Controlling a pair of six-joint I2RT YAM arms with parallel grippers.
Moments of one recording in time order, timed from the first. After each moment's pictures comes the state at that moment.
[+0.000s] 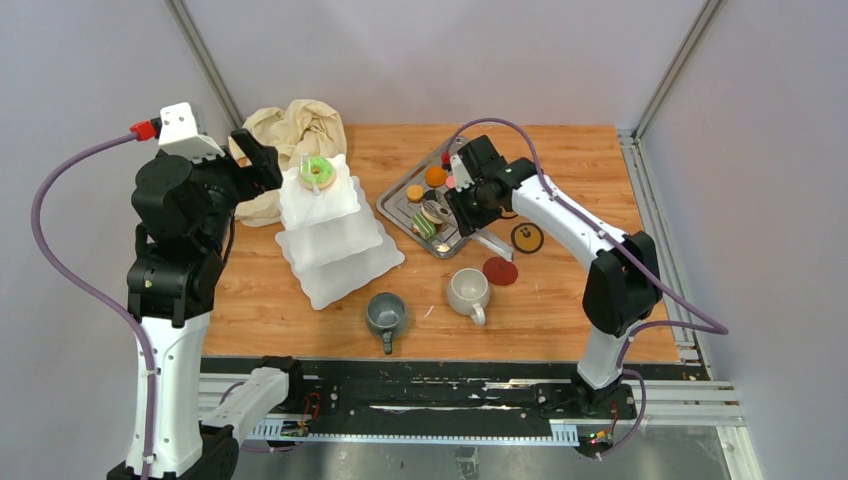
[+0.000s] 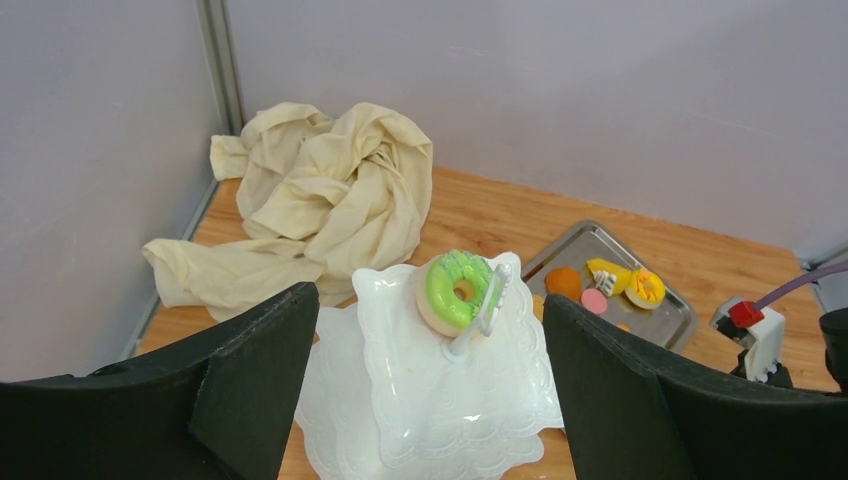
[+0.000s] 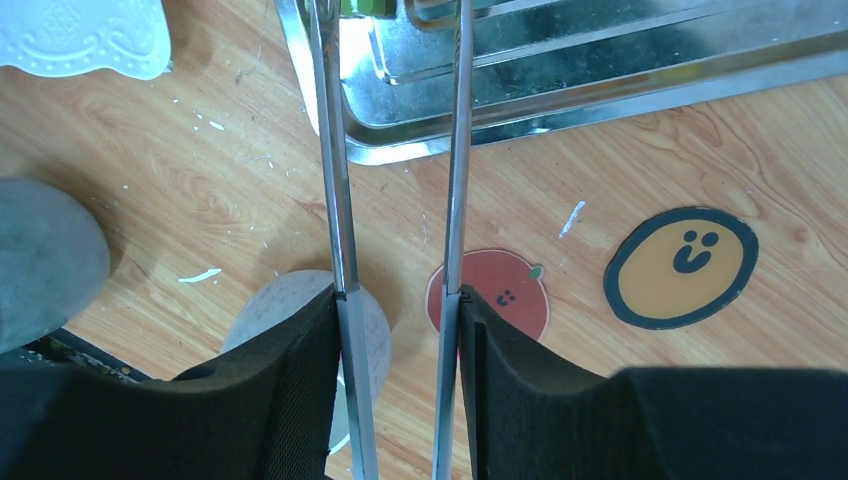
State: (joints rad) left arm -0.11 0.91 1.51 -0.67 -0.18 -0.24; right arm 0.57 1.79 1.59 -0.87 -0.09 -0.03
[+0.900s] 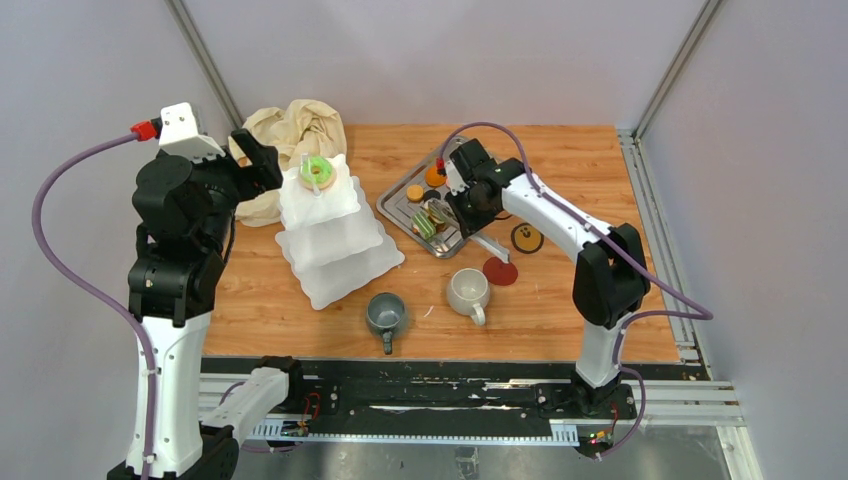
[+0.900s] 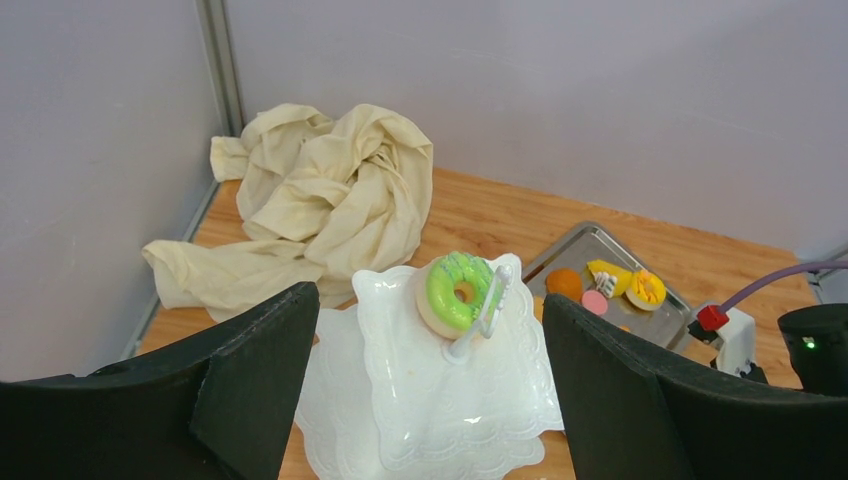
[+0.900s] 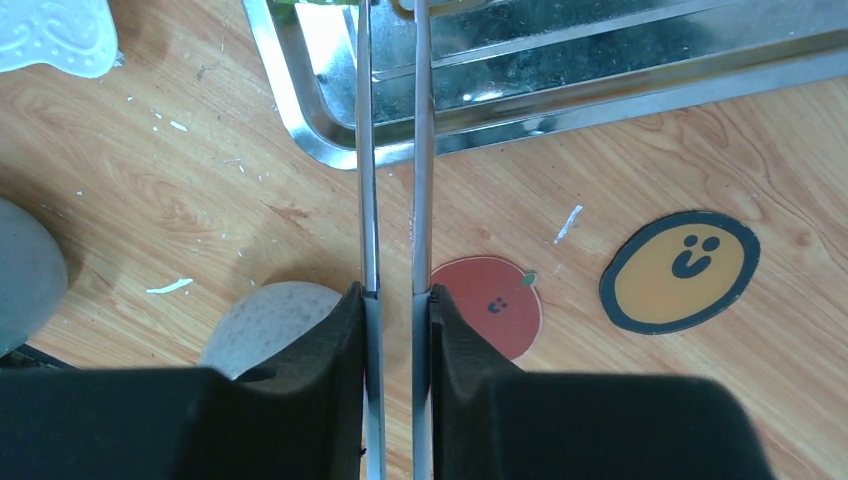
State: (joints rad) left arm -0.11 0.91 1.51 -0.67 -0.18 -0.24; right arm 0.59 1.87 1.62 -0.89 -0.05 -0.04
